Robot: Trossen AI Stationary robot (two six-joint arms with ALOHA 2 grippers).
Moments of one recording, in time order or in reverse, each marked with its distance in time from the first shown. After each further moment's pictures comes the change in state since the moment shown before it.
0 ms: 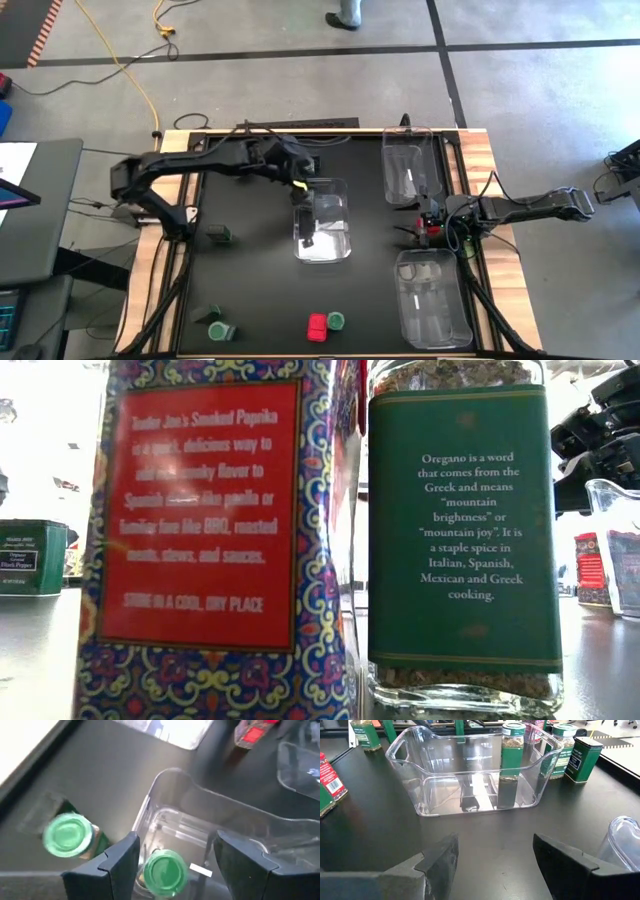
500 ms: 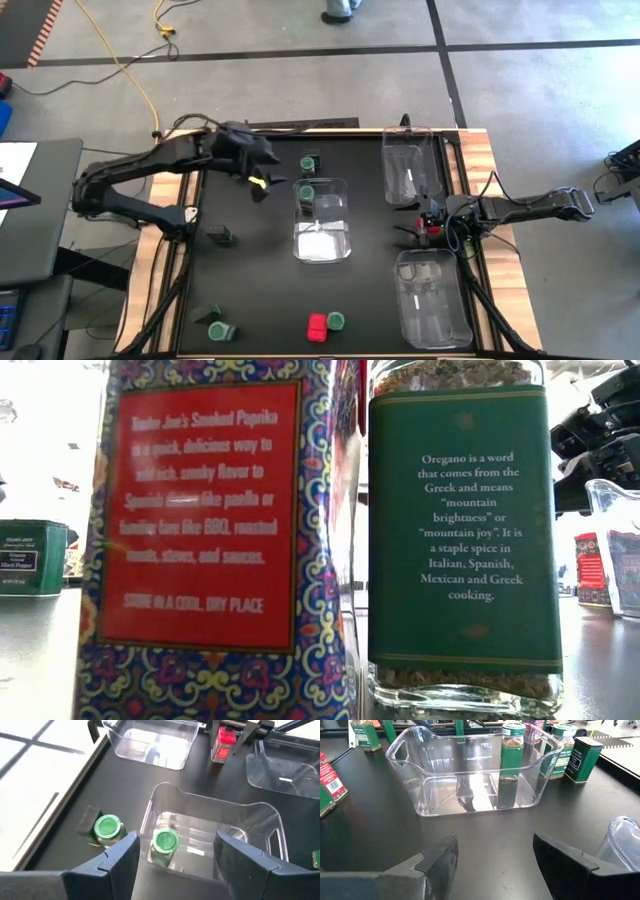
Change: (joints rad) left arm -0.003 -0.345 0.000 -0.217 -0.016 0.120; right arm 0.000 0.000 0.000 0.001 0.000 0.000
